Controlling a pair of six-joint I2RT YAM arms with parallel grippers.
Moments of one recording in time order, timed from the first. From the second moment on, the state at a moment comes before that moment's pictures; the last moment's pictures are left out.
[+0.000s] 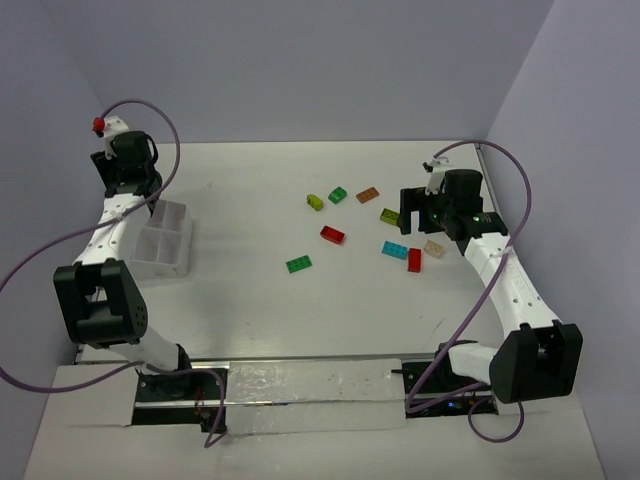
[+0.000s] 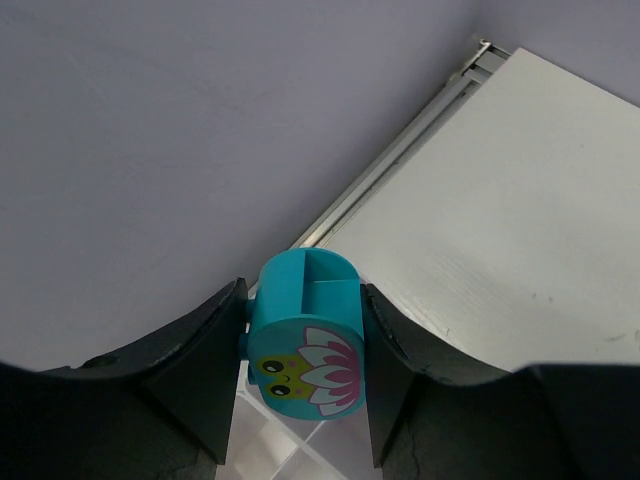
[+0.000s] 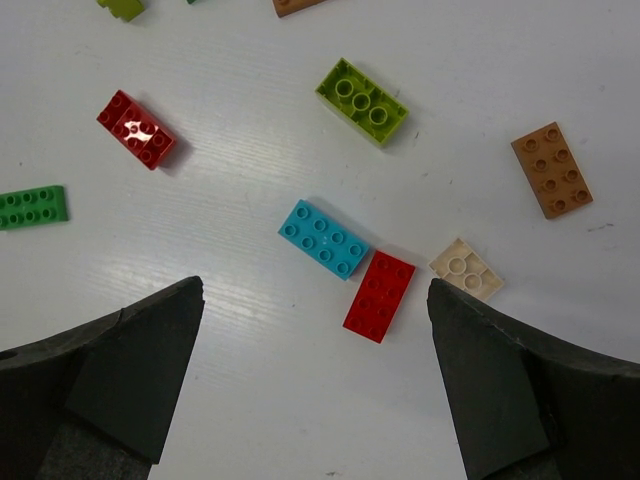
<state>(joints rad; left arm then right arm) 0.08 1.57 1.27 -0.14 -0.72 -0.08 0.08 1.20 1.00 -0.52 -0.18 0.00</state>
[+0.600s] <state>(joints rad) 0.09 1.60 1.22 -0.16 -0.55 -0.04 0.08 1.22 1.01 -0.52 -0.20 0.01</state>
